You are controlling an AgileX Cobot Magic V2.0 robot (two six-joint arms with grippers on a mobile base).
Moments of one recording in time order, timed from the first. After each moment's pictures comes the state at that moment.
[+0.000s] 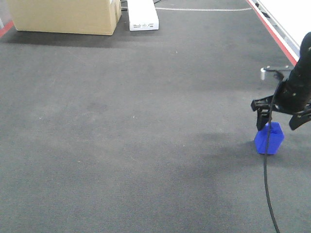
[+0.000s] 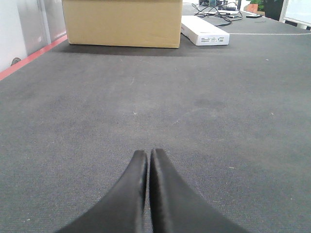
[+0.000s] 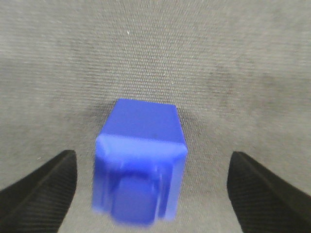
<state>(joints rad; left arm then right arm) 0.02 -0.01 0.03 0.01 0.21 -0.04 -0.09 2.03 -1.67 0.03 1.24 -0.14</state>
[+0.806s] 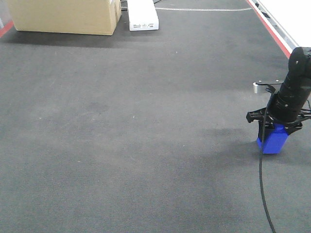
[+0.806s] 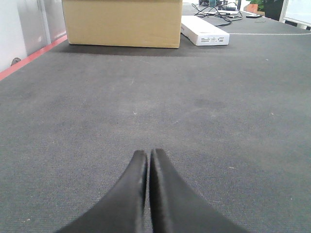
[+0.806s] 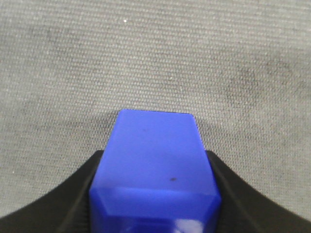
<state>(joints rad) 0.02 -0.01 0.03 0.01 0.21 -0.04 -0.09 2.10 -1.67 0.03 1.22 -0.18</state>
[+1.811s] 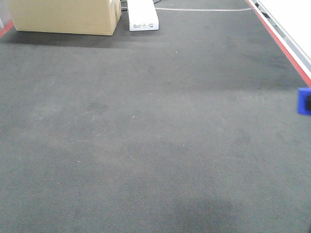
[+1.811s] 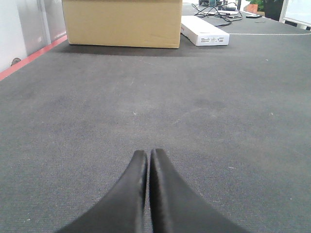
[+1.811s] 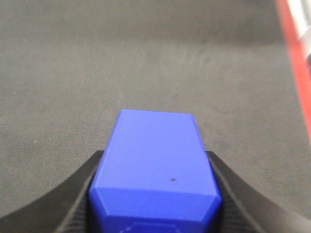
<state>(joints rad) 0.02 -0.01 0.03 0.01 0.21 -0.04 -0.09 0.95 -0.91 0.15 0.69 -0.23</state>
